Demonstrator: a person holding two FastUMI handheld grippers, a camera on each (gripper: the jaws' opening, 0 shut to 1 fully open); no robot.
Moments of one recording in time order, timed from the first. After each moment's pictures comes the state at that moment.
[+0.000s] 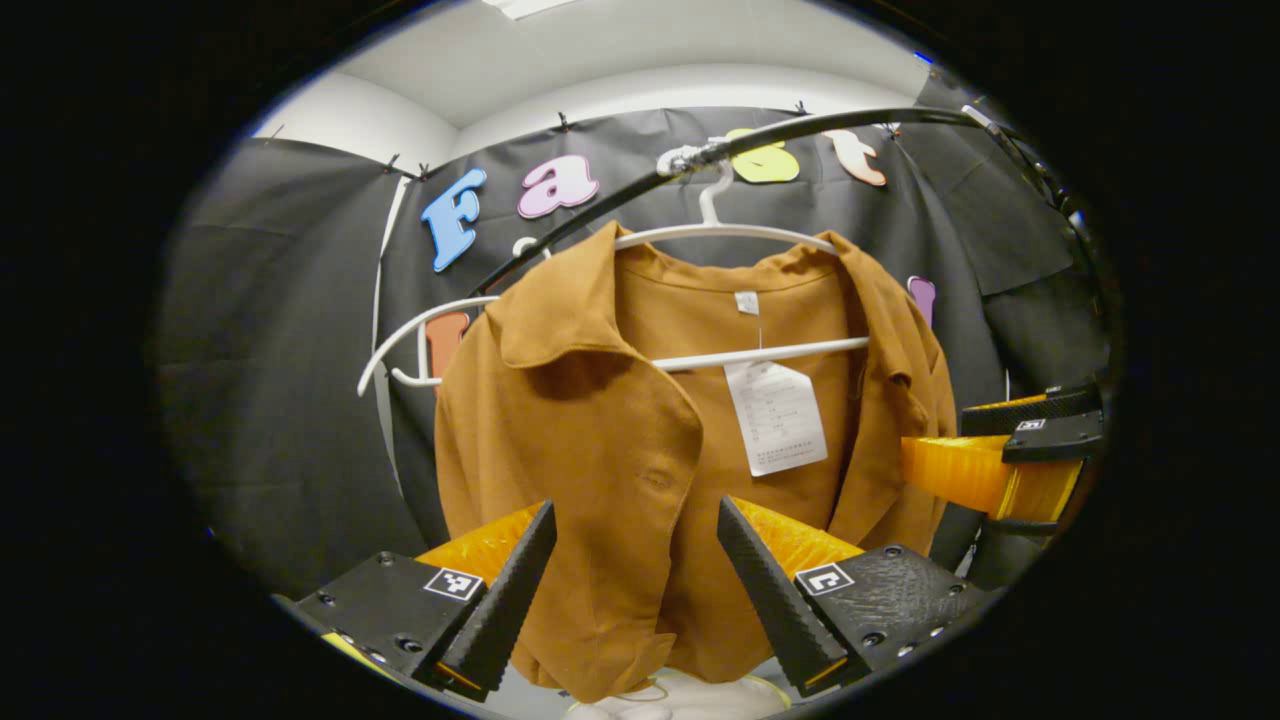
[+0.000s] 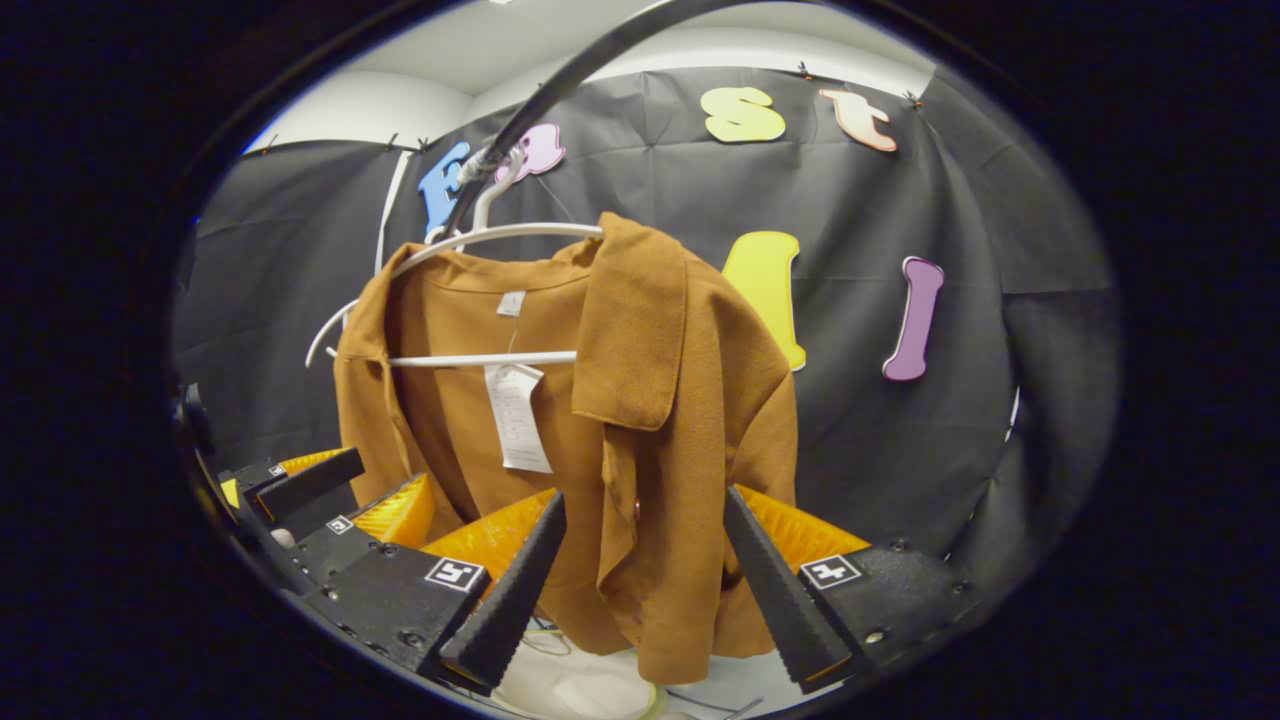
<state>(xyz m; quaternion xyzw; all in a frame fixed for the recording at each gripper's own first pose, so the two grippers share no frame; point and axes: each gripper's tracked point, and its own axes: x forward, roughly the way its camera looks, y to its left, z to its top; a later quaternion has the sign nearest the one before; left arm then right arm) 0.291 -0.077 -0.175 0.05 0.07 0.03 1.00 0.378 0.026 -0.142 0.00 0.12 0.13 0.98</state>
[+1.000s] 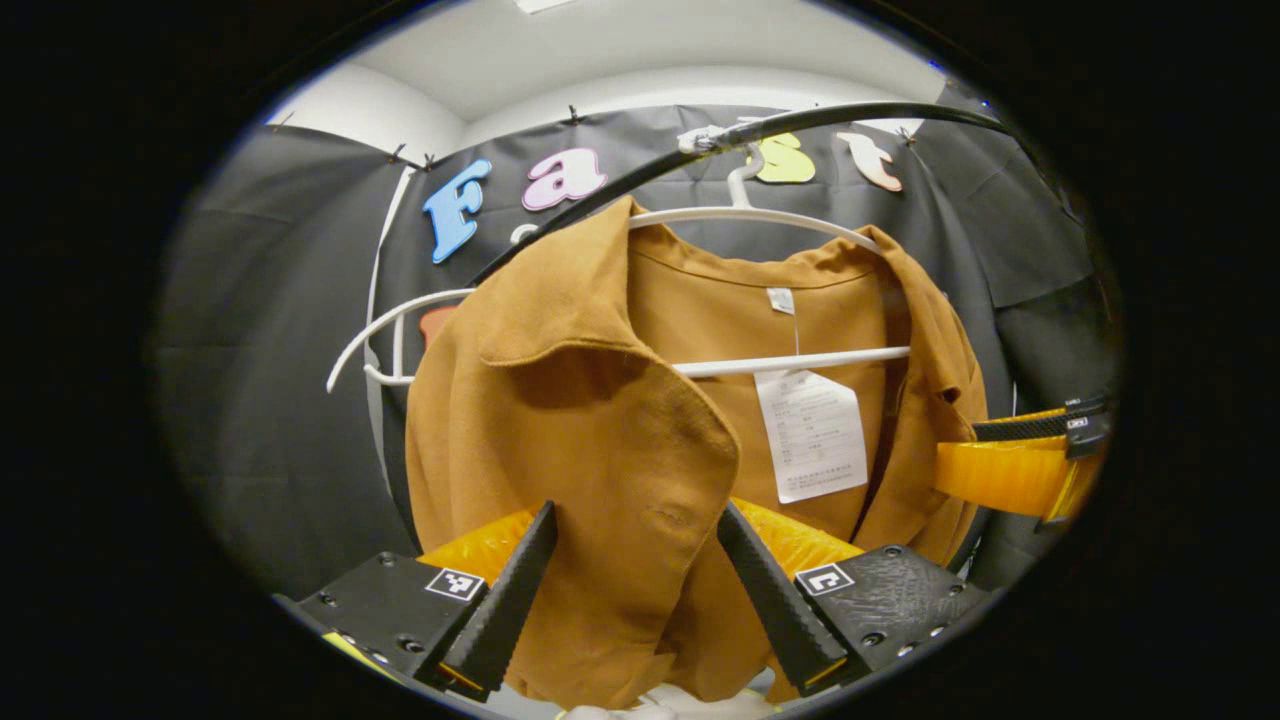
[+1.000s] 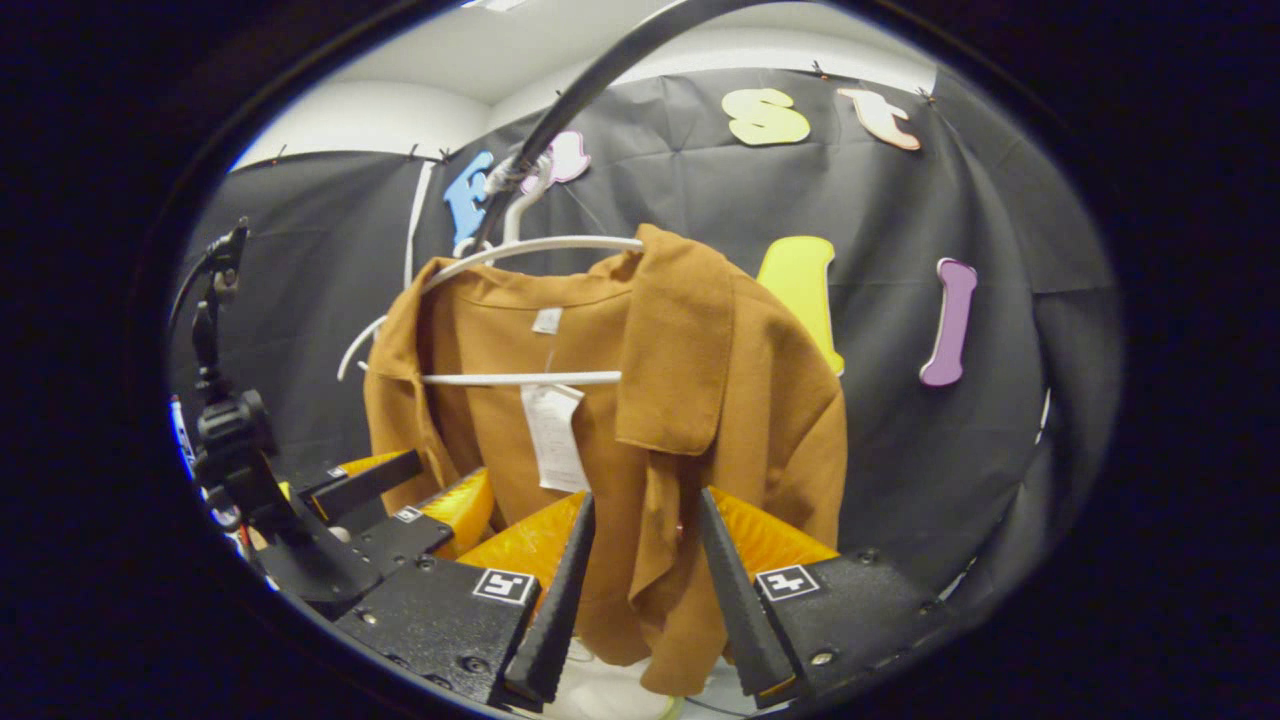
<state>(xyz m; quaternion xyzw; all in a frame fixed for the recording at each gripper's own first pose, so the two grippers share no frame) 0.318 -0.071 -0.171 0.04 0.06 0.03 1.00 0.365 0.050 -0.125 0.02 0.11 0.19 0.98</state>
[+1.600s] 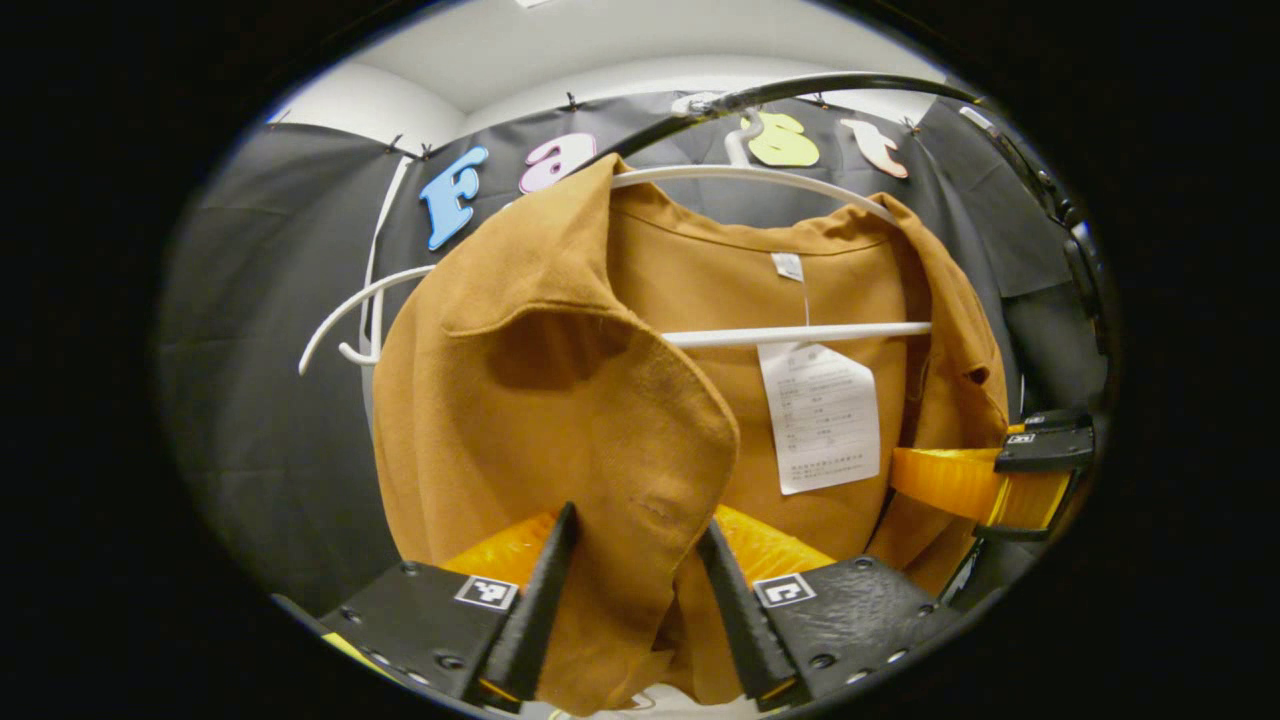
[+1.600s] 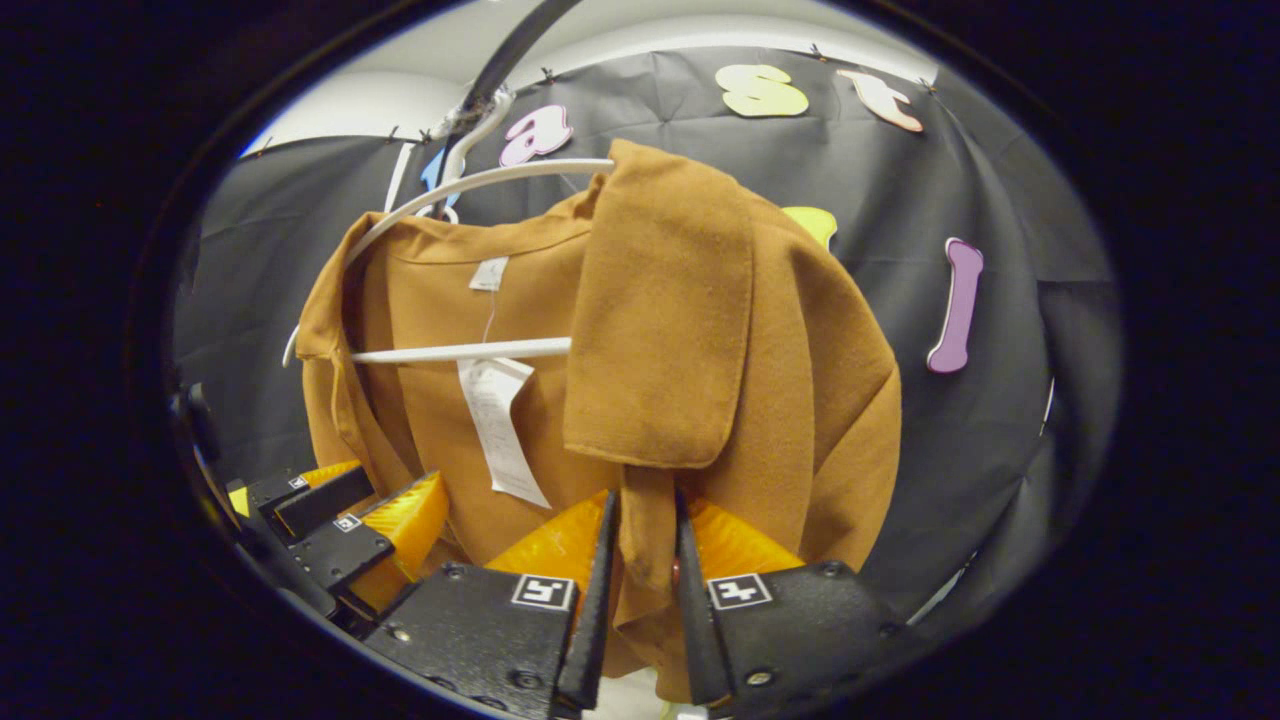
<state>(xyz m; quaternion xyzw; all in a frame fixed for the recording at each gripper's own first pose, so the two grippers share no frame) 0.341 -0.069 -0.192 0.03 0.09 0.04 0.99 0.423 0.052 -0.158 0.02 0.14 0.16 0.98</state>
